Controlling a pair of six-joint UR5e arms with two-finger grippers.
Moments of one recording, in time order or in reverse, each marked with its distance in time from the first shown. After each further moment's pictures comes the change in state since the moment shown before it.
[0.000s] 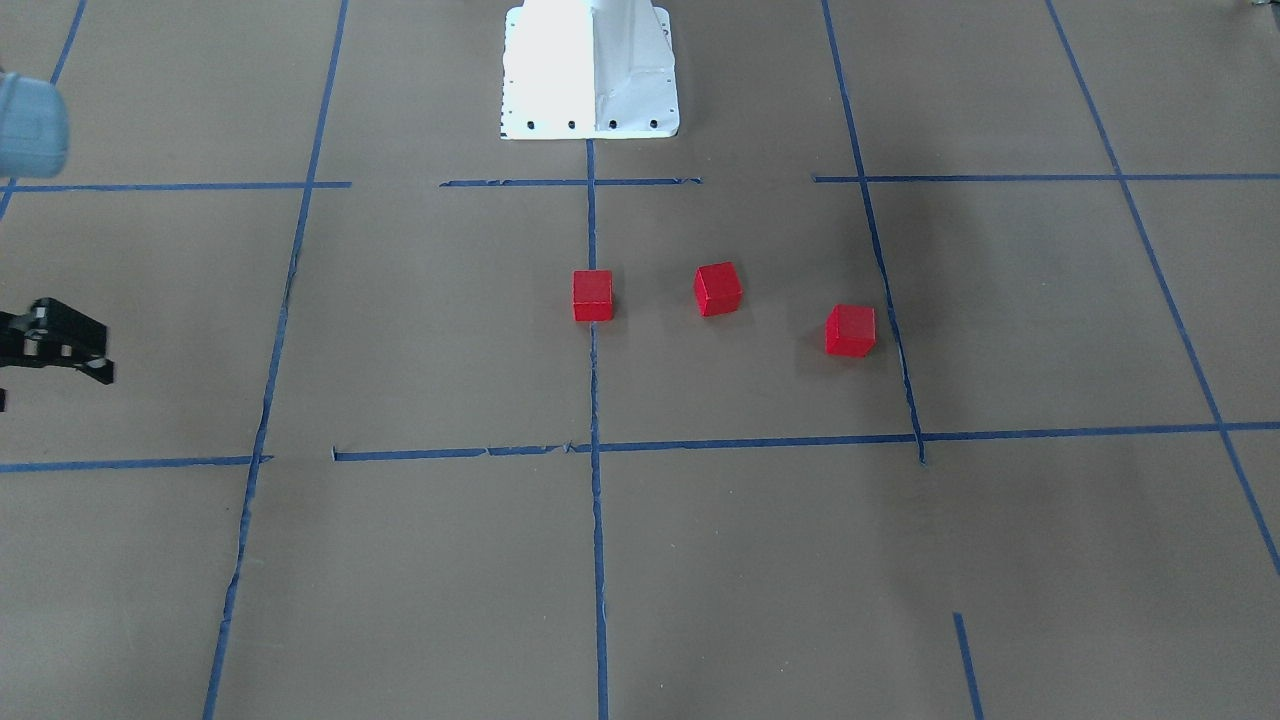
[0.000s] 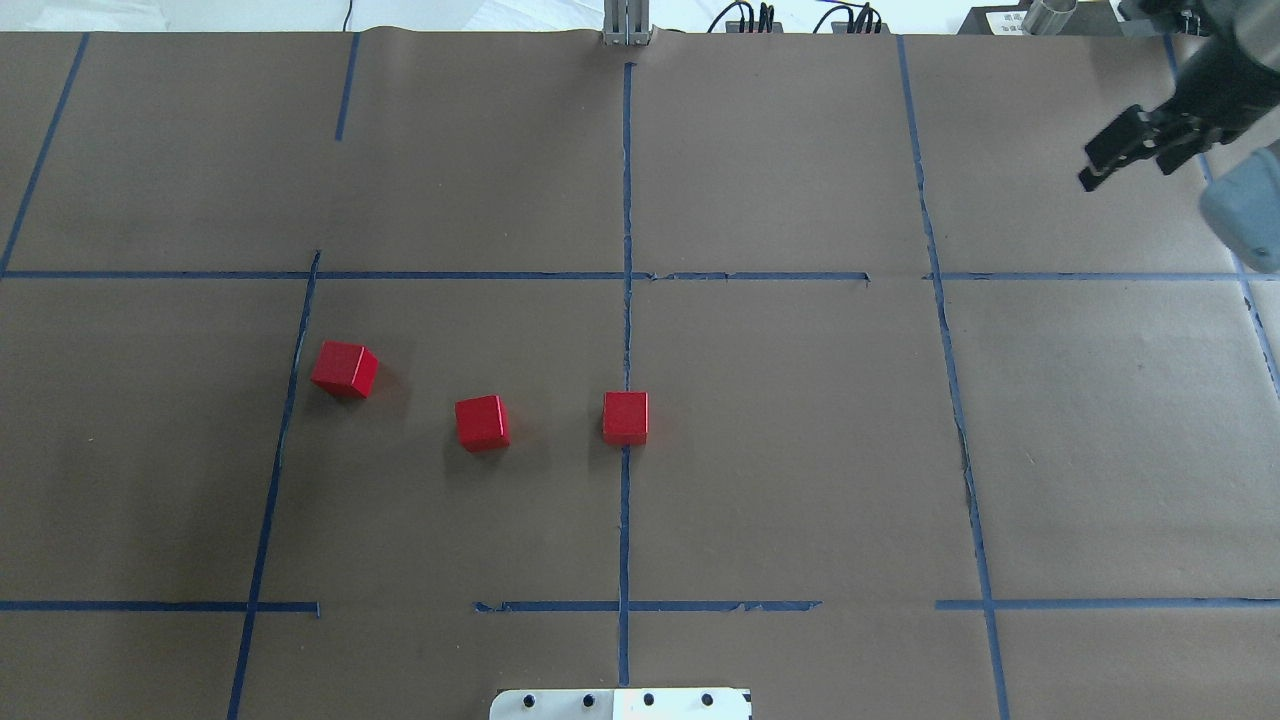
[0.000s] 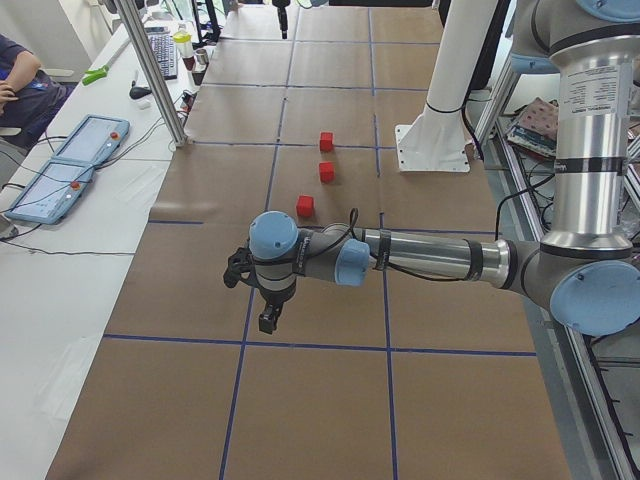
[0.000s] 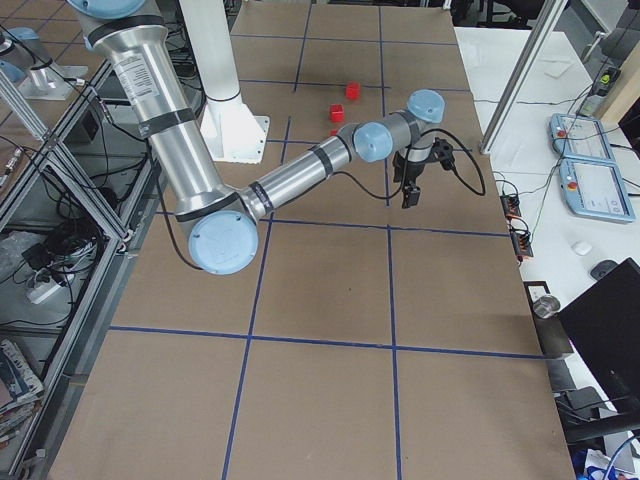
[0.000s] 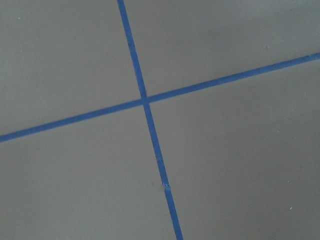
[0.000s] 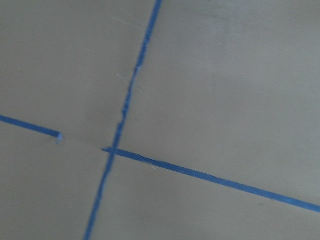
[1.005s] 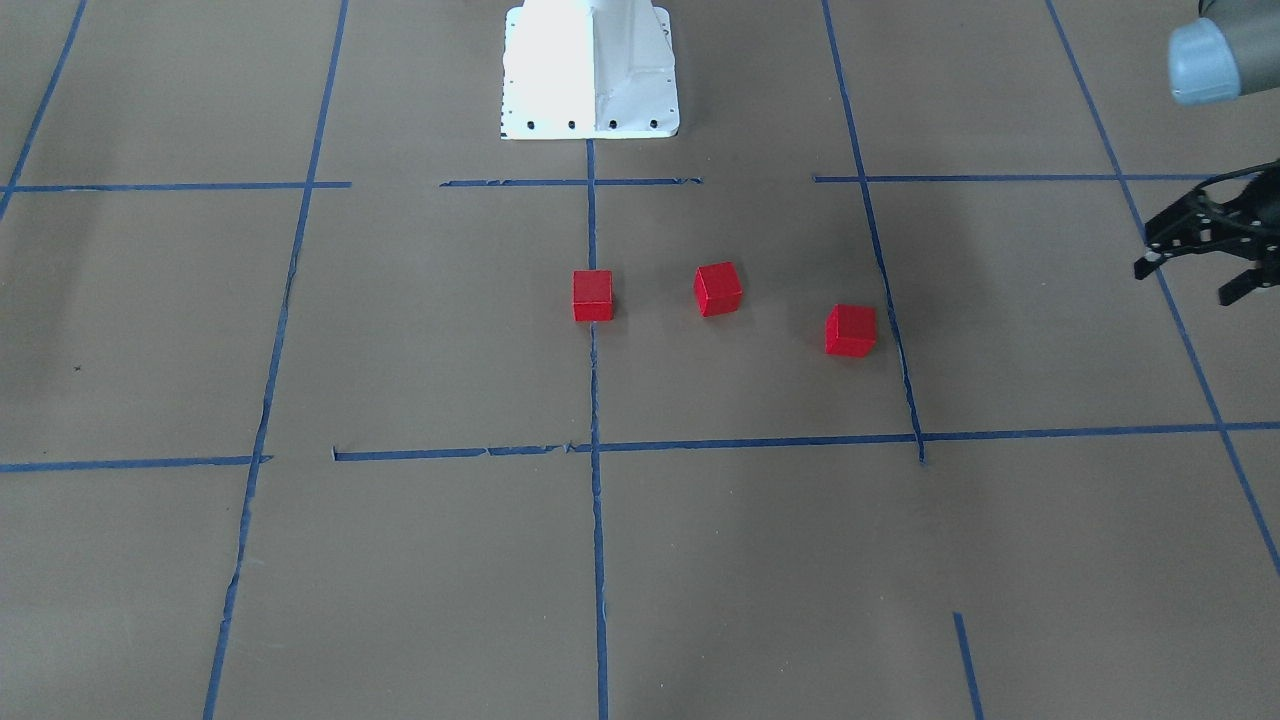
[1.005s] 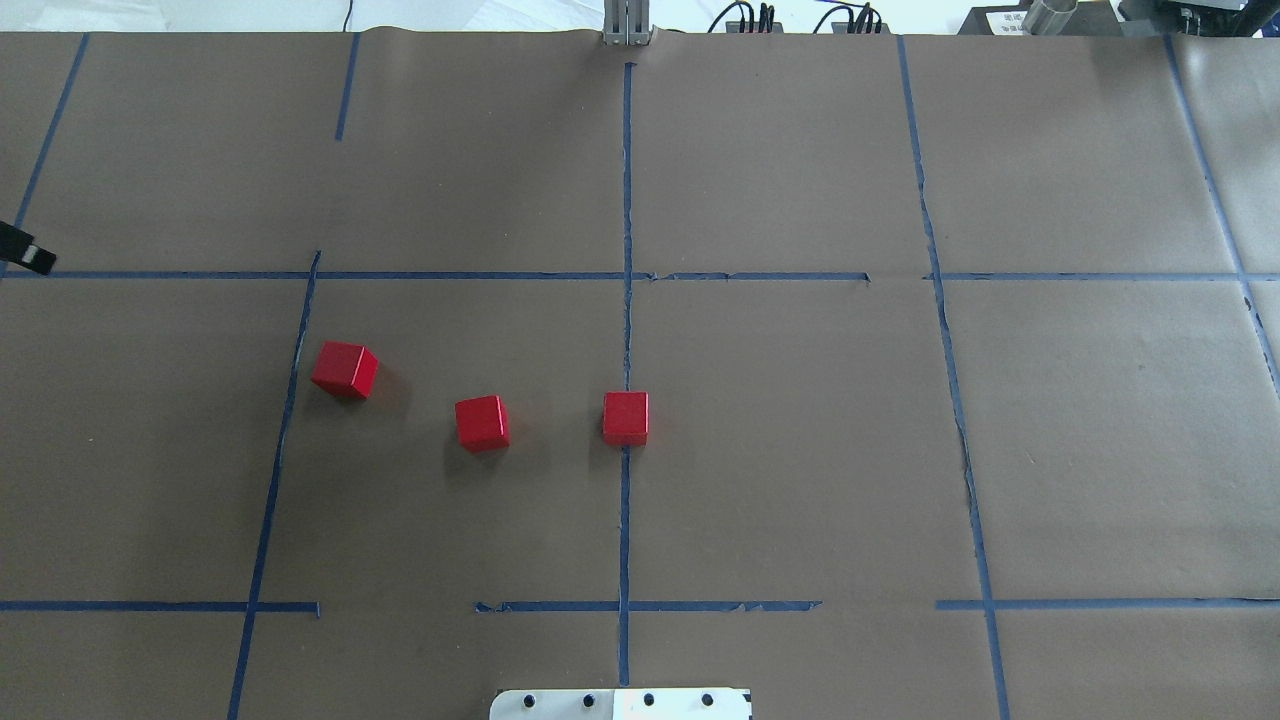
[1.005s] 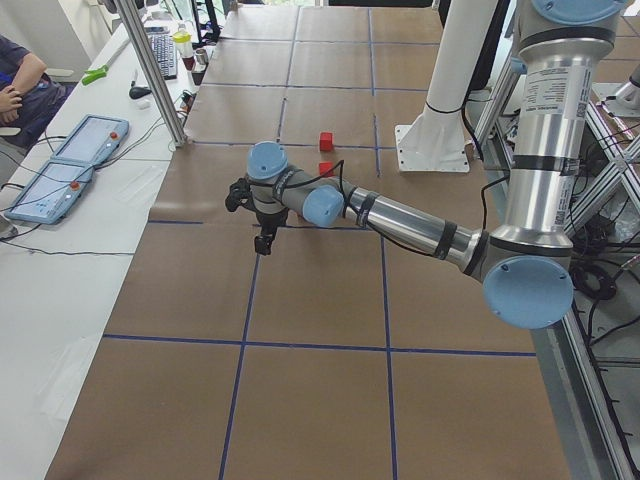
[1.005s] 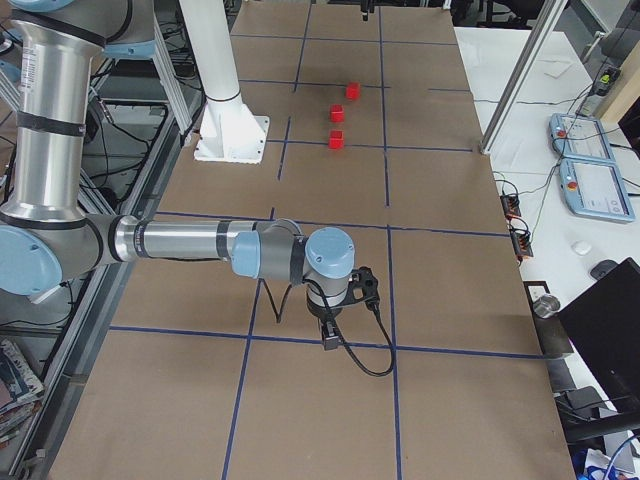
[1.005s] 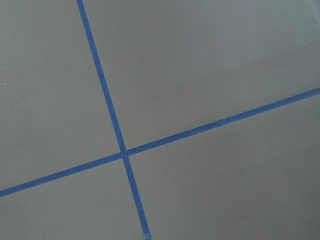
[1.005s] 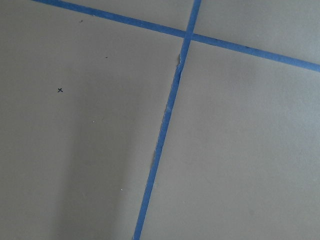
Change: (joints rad) left arm 0.322 -0.124 -0.160 -0.023 0.006 -0.446; right arm 0.333 -0.494 0.098 0.014 0.000 -0.431
